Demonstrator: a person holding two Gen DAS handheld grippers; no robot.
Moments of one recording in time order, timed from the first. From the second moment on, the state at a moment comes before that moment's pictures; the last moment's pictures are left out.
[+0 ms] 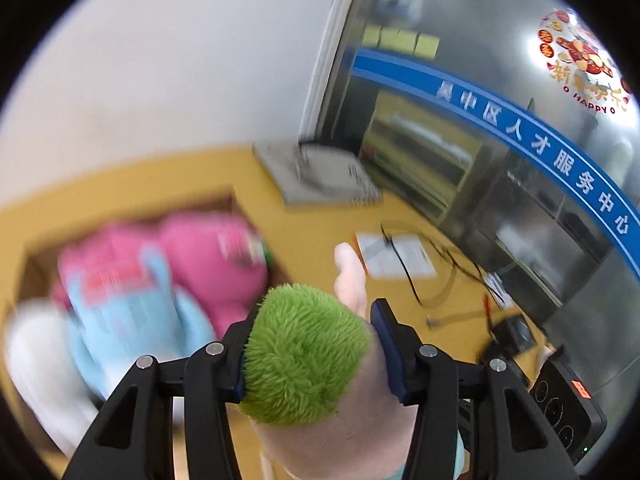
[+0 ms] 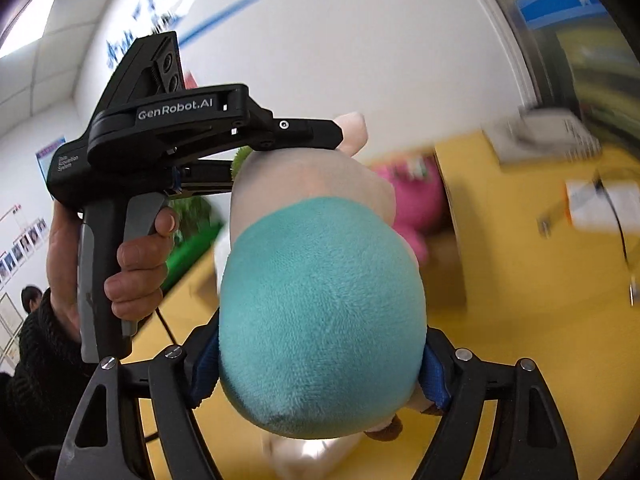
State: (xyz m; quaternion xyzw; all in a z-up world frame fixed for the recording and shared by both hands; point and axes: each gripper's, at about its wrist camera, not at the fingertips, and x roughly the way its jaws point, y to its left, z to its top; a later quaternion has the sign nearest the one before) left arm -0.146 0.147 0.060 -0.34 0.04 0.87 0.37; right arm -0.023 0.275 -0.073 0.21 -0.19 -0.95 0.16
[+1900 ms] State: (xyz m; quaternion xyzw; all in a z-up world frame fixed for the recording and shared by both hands) left arm -0.014 -0.002 -0.021 -0.38 -0.05 0.89 0.24; right arm 0.000 0.204 0.002 0.25 0.01 -0.97 -0.02
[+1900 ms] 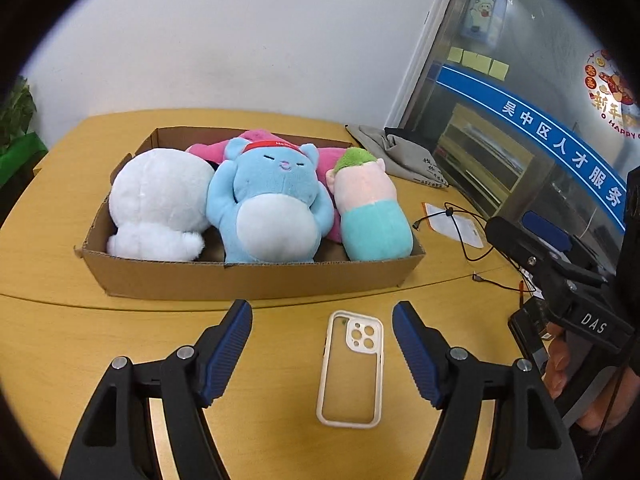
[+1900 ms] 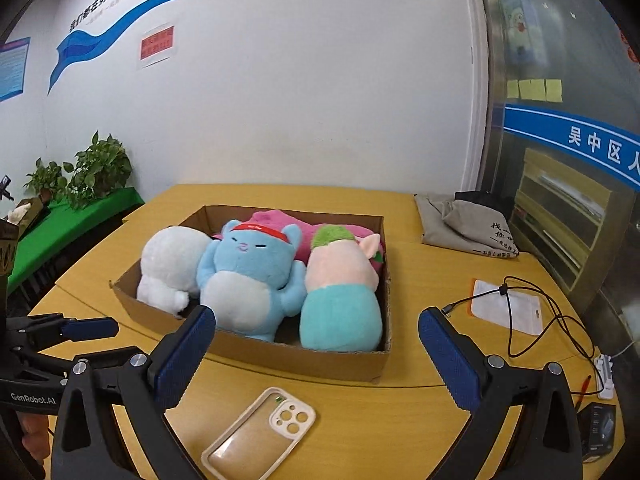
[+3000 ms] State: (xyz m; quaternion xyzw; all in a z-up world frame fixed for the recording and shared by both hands) left arm -0.001 0.042 -0.116 -0.51 -0.02 0.81 0.29; right arm -0.022 0.249 -0.133 0.43 -0.08 -0.90 -0.02
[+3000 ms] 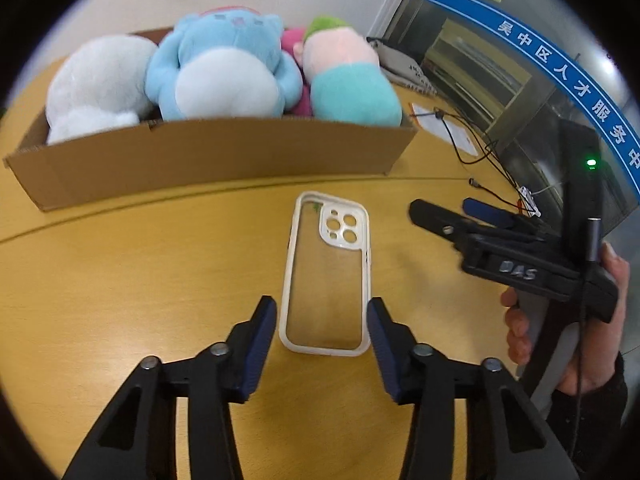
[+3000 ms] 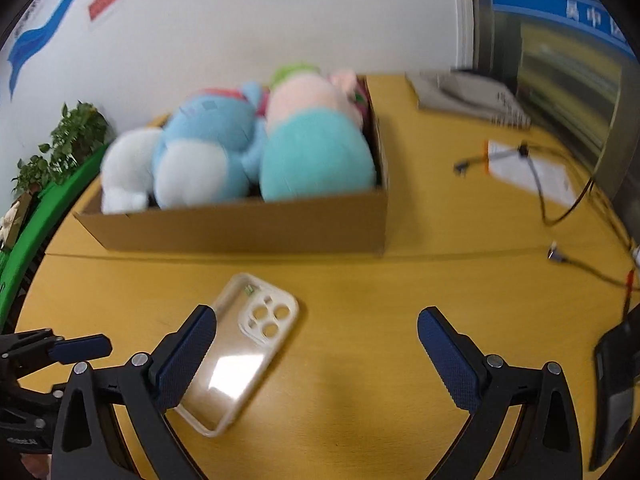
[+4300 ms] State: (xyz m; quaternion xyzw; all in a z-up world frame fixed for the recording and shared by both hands) left arm 0.004 0.014 -0.142 -0.53 -0.06 0.79 0.30; right arm -0.042 0.178 -0.126 0.42 -0.03 -0.91 0.04
